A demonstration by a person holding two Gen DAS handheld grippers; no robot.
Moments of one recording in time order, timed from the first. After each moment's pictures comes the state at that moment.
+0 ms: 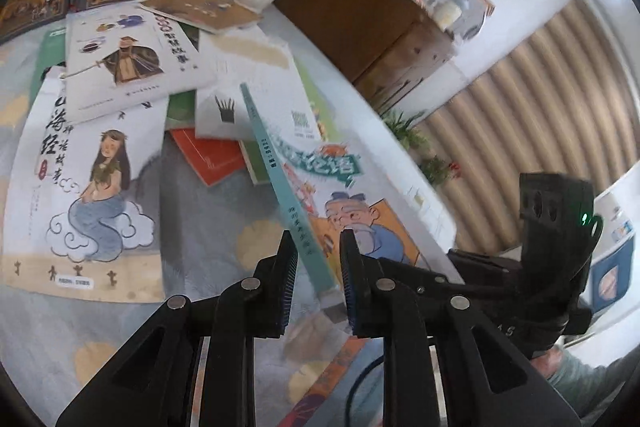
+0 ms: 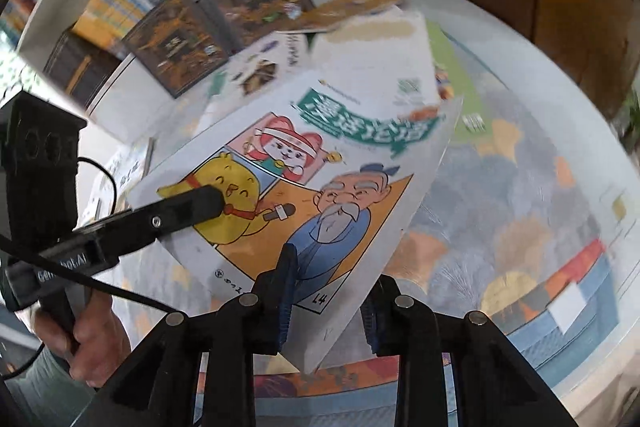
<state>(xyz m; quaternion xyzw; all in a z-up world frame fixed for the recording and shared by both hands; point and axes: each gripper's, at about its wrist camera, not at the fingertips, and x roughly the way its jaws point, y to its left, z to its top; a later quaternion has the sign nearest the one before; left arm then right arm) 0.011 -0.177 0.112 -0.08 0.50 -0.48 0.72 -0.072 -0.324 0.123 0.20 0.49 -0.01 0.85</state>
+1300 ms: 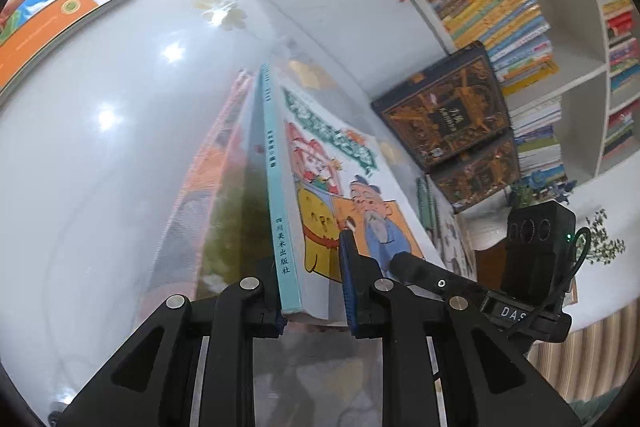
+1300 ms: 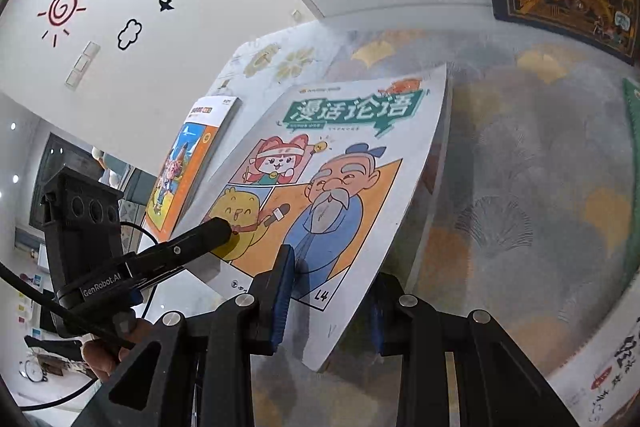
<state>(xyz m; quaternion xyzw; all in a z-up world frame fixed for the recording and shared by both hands) 0.104 0.232 0.026 -0.38 0.44 -0.11 0.81 0.215 0.019 0.061 0.07 0.56 0.35 0.75</state>
